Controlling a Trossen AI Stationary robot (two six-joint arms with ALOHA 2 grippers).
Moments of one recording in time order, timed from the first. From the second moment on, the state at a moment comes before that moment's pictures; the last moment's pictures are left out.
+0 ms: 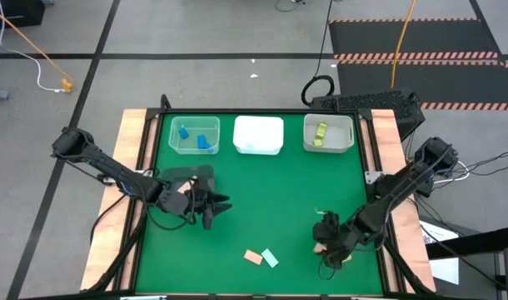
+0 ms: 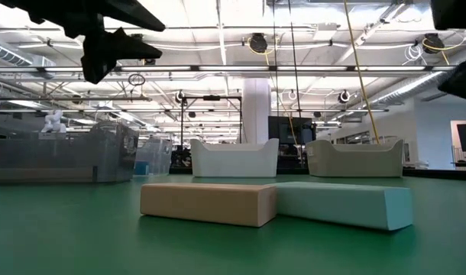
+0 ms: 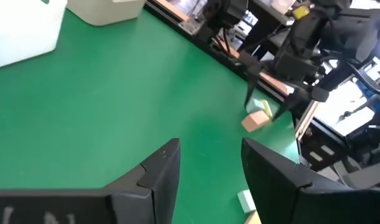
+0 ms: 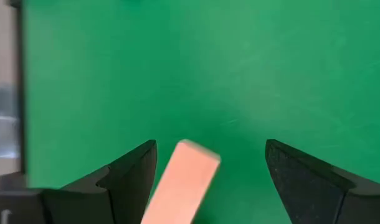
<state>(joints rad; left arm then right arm) -0.46 1.21 0.57 0.25 -0.51 -0.77 0.74 1.41 0.77 -0.45 0.14 0.89</state>
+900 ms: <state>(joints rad) -0.55 1.21 0.57 0.25 -0.52 -0.79 0.77 1.60 0.81 -0.54 0.15 1.22</state>
